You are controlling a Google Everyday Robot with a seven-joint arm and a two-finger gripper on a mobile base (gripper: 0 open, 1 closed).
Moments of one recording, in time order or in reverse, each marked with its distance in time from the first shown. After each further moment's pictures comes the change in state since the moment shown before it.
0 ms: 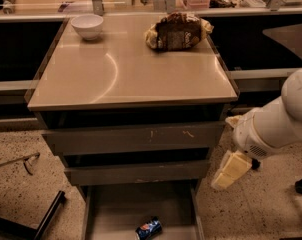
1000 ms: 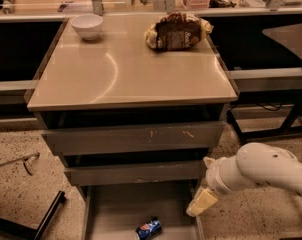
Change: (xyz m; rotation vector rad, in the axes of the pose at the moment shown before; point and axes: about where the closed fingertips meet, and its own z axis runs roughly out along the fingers) arm 0.053 0.031 0.186 -0.044 -0.078 0.095
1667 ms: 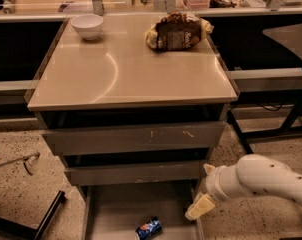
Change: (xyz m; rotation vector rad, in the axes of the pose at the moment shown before) arm 0.019 0.000 0.032 -0.007 -0.034 0.040
